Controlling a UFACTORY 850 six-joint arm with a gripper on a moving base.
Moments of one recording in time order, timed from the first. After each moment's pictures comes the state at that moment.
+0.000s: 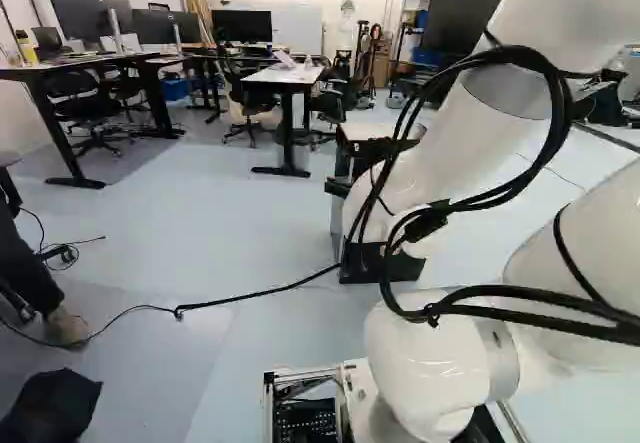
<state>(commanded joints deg) 0.0 16.0 -5.0 0.0 50.0 0.0</state>
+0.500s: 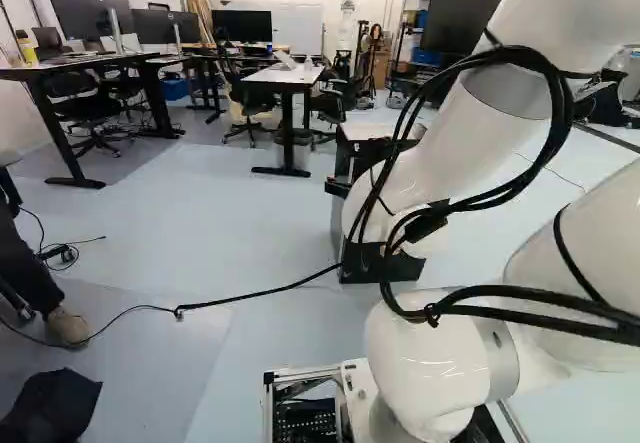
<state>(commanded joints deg) 0.0 16.0 -5.0 0.0 50.0 0.0</state>
